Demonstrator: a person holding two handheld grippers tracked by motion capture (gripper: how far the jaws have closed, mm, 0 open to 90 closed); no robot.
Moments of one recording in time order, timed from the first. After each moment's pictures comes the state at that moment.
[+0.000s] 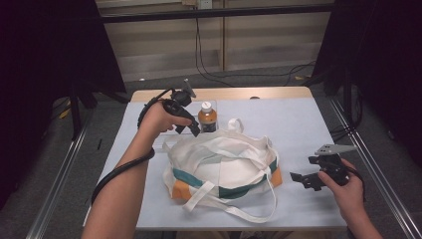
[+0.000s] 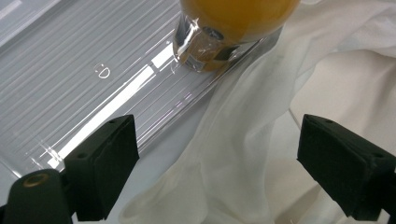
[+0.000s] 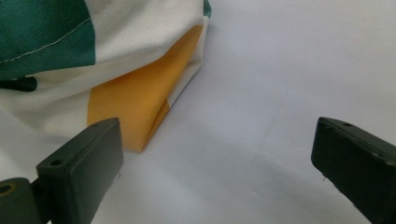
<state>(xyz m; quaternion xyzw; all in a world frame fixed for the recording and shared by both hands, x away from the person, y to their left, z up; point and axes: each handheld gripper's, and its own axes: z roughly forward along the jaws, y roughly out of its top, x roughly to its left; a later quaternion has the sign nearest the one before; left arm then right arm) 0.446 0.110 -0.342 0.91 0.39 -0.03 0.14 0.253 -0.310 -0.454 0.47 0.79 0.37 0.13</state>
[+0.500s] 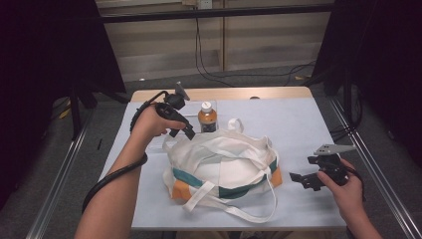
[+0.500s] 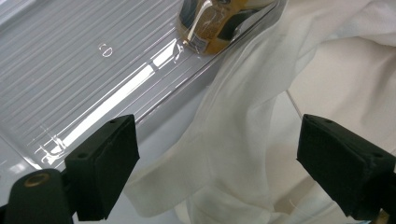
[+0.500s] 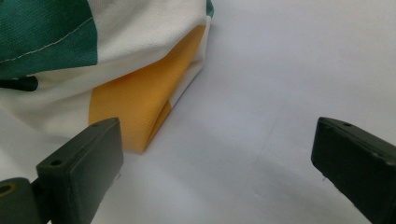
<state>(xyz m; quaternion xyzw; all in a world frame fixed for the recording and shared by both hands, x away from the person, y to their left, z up) 0.433 0.126 -0.339 0.90 0.40 -0.03 0.15 0.254 -0.308 -0.455 0.47 0.79 0.37 0.14</state>
